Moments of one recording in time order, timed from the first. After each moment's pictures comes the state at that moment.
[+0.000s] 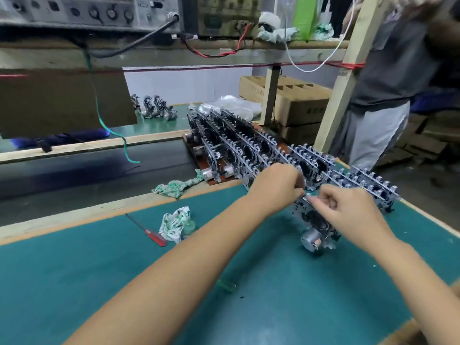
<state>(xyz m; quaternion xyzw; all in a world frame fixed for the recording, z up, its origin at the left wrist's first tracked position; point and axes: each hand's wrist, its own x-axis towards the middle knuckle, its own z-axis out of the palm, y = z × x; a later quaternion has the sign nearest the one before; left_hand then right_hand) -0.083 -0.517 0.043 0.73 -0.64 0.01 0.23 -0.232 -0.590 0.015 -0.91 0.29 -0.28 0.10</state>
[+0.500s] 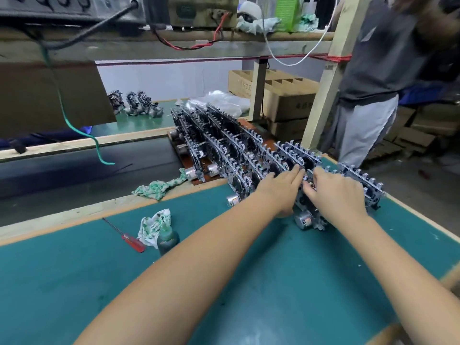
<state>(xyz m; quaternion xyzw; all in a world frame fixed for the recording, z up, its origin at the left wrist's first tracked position) -0.094 -0.579 0.007 0.72 -0.70 0.00 -0.03 -0.211 -0.643 -0.001 -0.86 0.41 -0.23 -0.17</state>
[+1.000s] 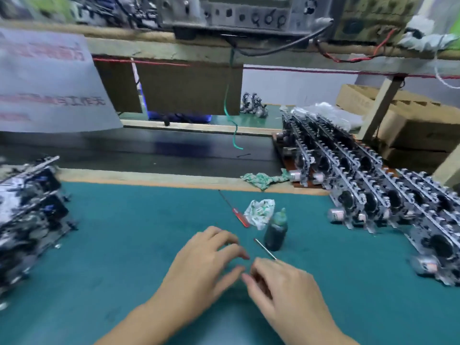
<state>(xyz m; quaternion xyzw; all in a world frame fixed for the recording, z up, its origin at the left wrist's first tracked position) -0.056 -0.246 -0.030 0.81 -0.52 0.12 0.25 -0.155 -0.390 -0.030 -0.97 0.01 -0.20 0.12</state>
